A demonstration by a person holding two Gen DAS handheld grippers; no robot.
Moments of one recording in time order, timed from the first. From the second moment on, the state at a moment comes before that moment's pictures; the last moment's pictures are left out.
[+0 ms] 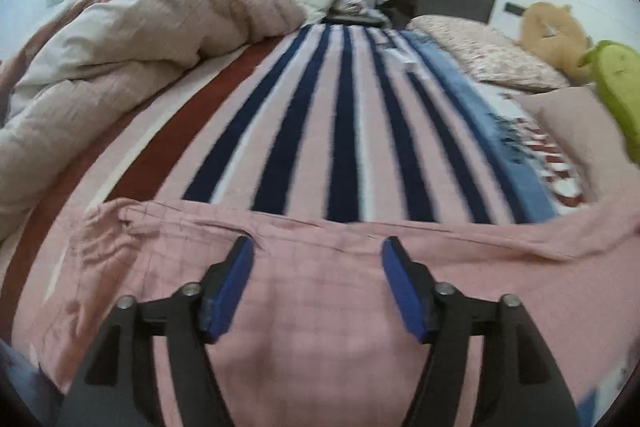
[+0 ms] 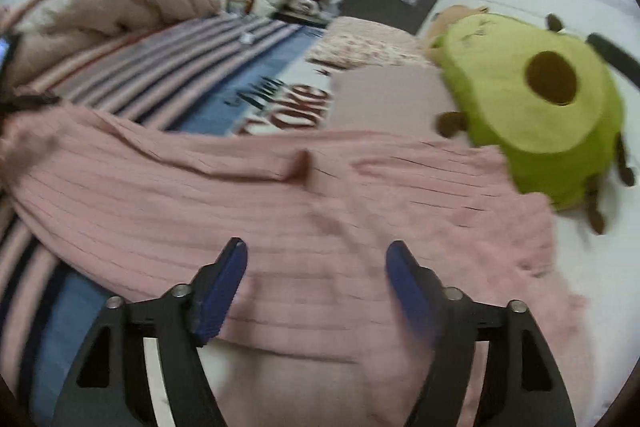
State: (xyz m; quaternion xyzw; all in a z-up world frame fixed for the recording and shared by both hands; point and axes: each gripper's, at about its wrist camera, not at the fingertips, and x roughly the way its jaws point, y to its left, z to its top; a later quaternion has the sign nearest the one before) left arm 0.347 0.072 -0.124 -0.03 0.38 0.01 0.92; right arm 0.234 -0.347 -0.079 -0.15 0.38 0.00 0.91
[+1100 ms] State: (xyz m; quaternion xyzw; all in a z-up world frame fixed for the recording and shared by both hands) left arm 0.310 0.031 -0.130 0.02 0.36 -0.03 0.93; right arm 0.340 -0.384 -0.040 -0.27 0.32 -0.13 0.90
